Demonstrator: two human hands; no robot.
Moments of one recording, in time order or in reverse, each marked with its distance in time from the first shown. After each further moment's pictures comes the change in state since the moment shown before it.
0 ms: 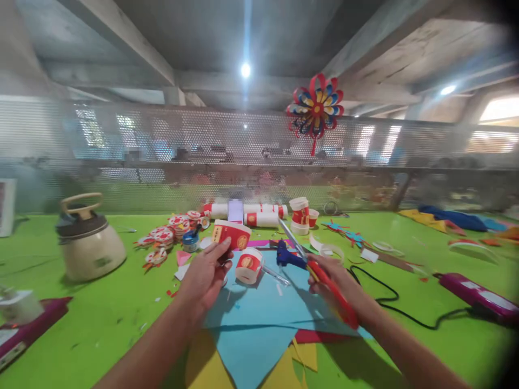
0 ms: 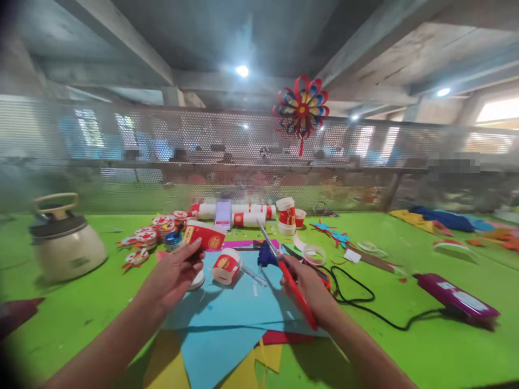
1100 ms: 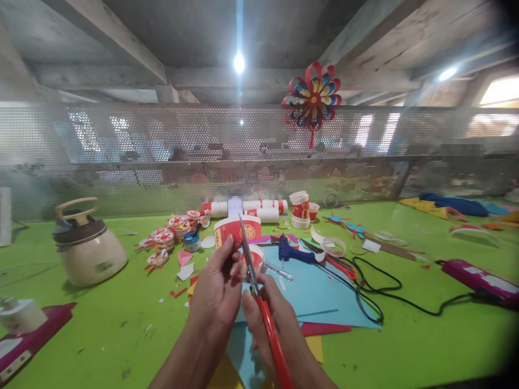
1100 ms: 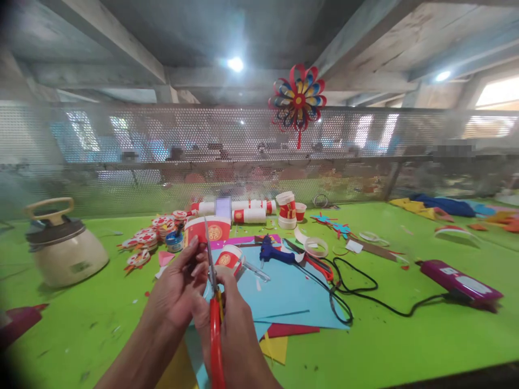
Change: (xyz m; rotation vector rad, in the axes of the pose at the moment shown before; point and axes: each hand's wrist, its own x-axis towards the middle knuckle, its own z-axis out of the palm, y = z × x) left_hand -0.029 -0.003 0.031 -0.348 0.112 -0.097; right_hand -0.030 -0.103 0.110 0.554 0.036 0.074
